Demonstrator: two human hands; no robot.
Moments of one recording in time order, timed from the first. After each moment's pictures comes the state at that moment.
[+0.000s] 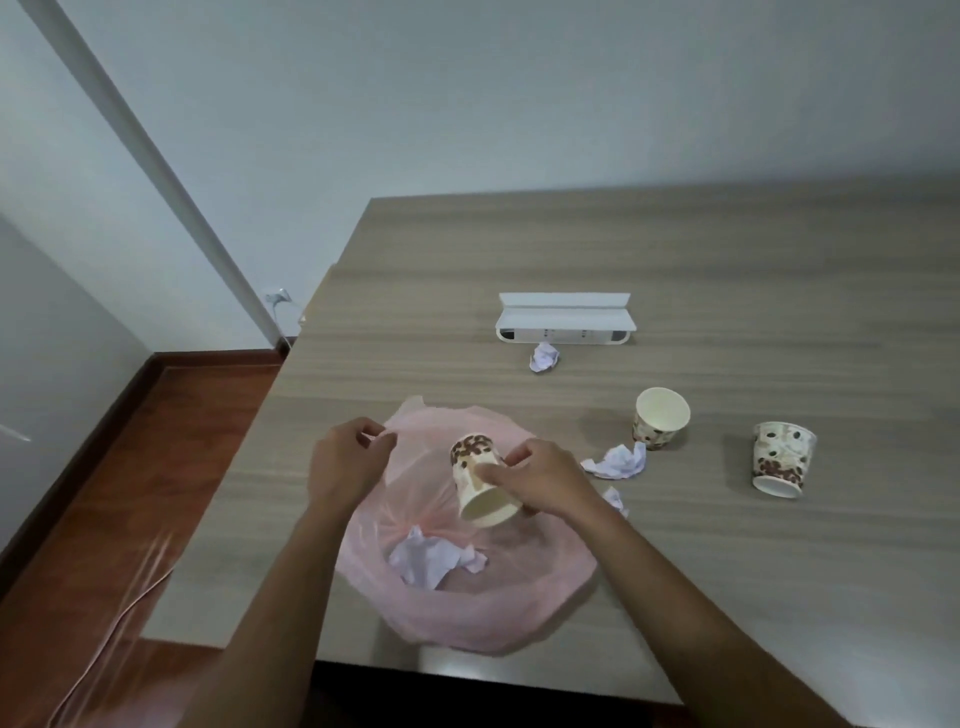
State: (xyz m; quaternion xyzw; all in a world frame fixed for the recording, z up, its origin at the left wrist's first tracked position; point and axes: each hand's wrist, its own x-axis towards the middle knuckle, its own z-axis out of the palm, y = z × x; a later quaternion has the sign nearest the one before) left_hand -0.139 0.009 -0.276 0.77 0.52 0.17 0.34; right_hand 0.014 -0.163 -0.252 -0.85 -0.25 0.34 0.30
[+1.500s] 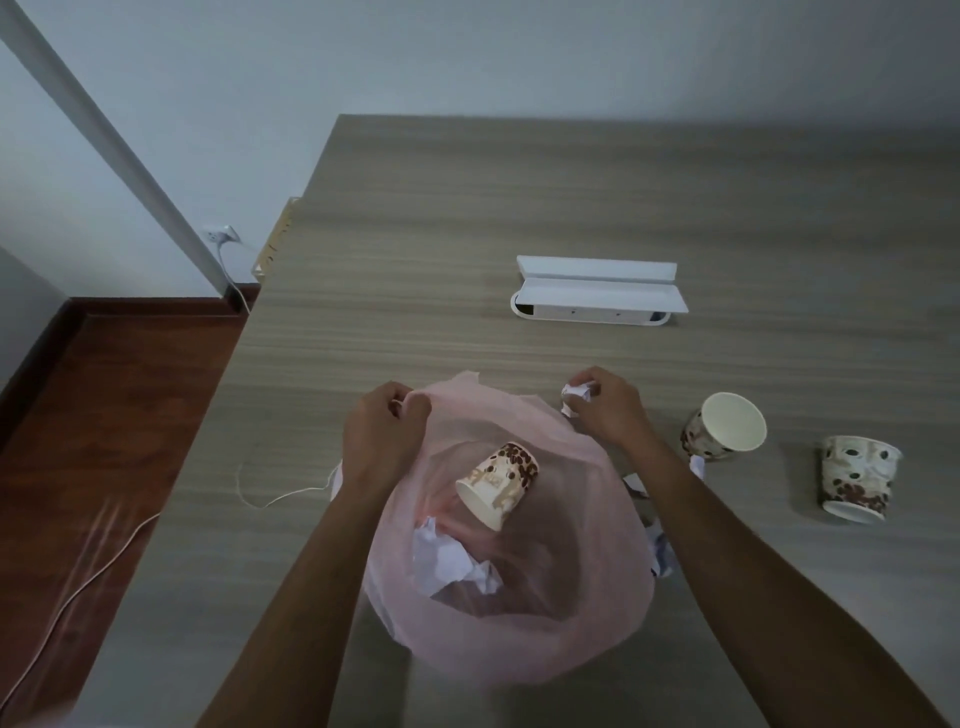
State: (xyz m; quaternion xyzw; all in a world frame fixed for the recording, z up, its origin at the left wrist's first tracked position) left_hand -0.044 -0.108 -0.215 0.69 0.58 0.29 0.33; right_hand 0.214 -0.171 -0.287 -0.82 -0.36 0.24 0.36
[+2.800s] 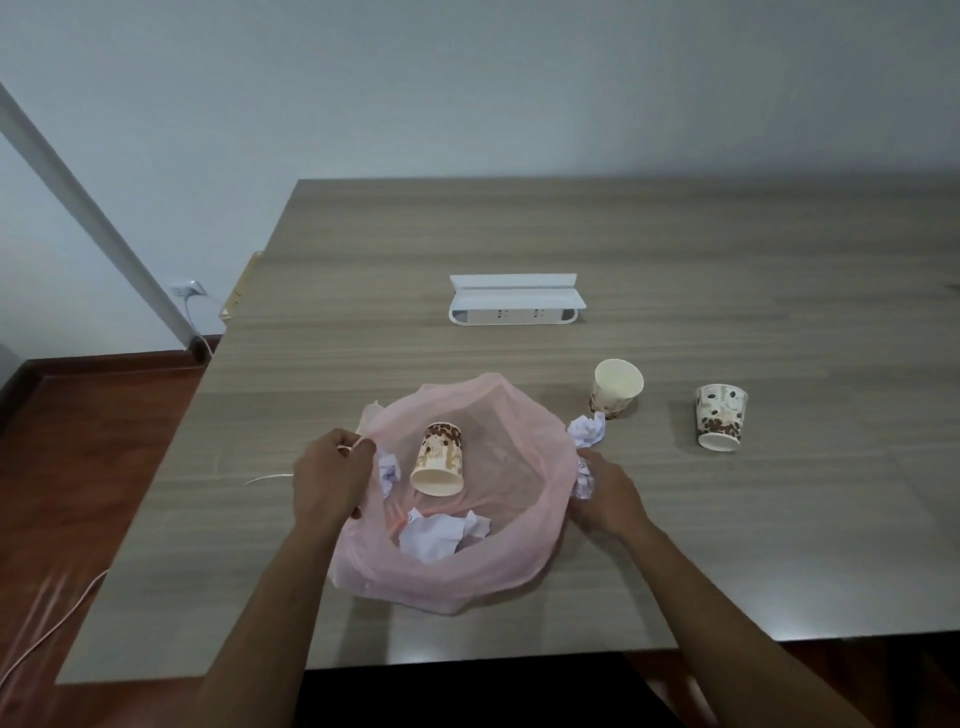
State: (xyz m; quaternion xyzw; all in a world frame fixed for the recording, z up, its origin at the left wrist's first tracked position) left_hand -0.111 -0.001 -0.338 0.60 0.69 0.17 0.36; right_hand 0.168 -0.153 -0.437 -0.84 -0.36 0.35 0.20
